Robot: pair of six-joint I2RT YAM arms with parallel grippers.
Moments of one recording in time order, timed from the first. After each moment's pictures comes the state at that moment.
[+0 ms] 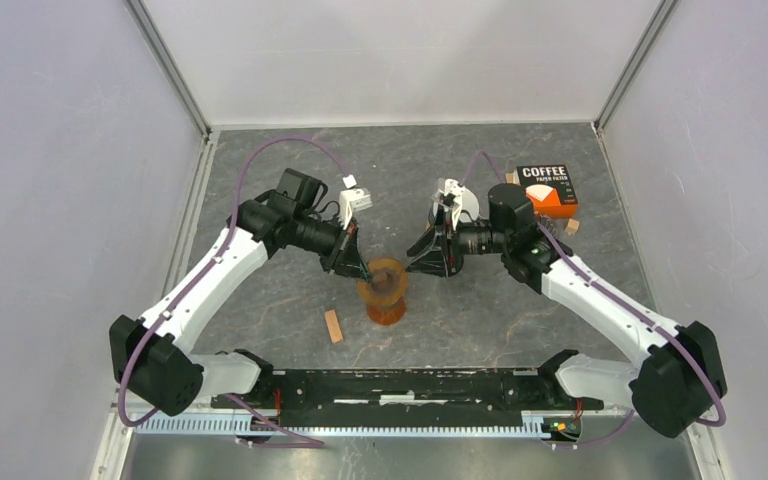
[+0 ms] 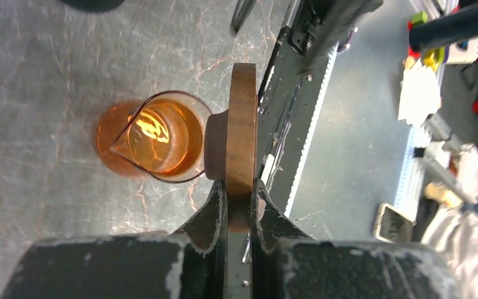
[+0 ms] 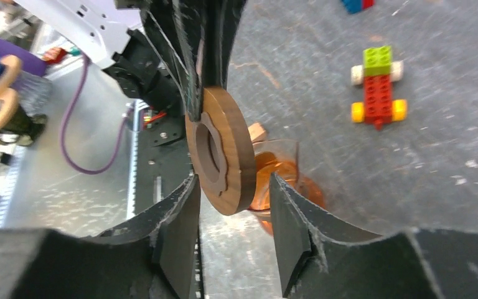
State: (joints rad) left arm -0.49 1.27 1.20 -0.89 0.87 0.18; right arm 0.57 1.19 0.81 0.07 -0.93 0.15
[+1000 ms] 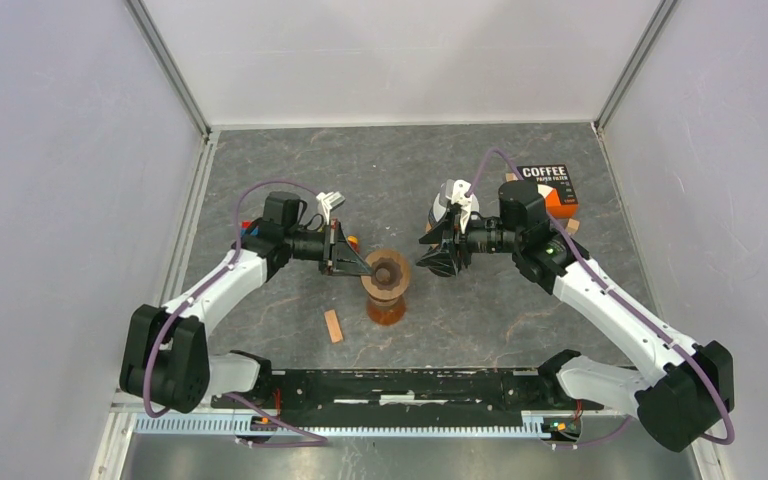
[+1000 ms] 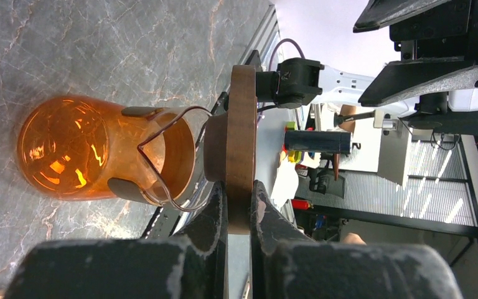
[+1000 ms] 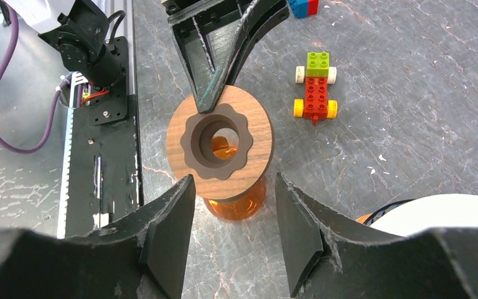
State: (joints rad) left arm -0.30 1.28 0.75 -0.20 1.11 -0.59; right arm 0.54 1.11 0.89 -0.16 -0.83 -0.17
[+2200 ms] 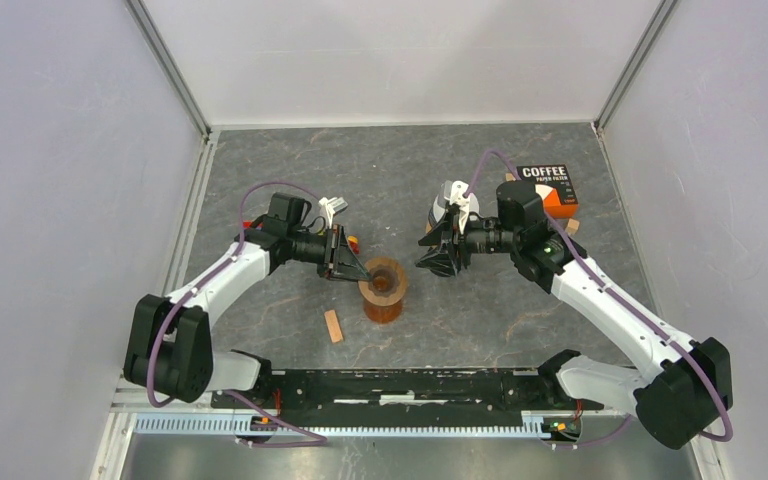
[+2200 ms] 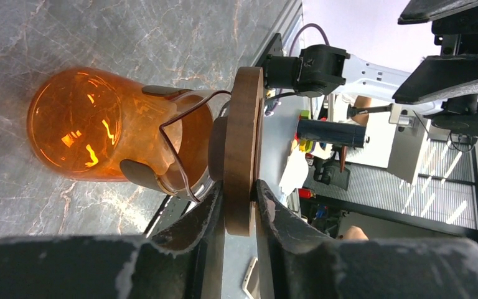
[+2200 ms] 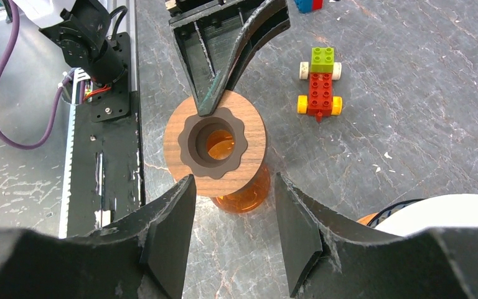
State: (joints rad) left arm -0.30 1.33 0.79 -0.37 1.08 -0.46; right arm 0.53 1.13 0.89 -0.16 -0.84 -0.18
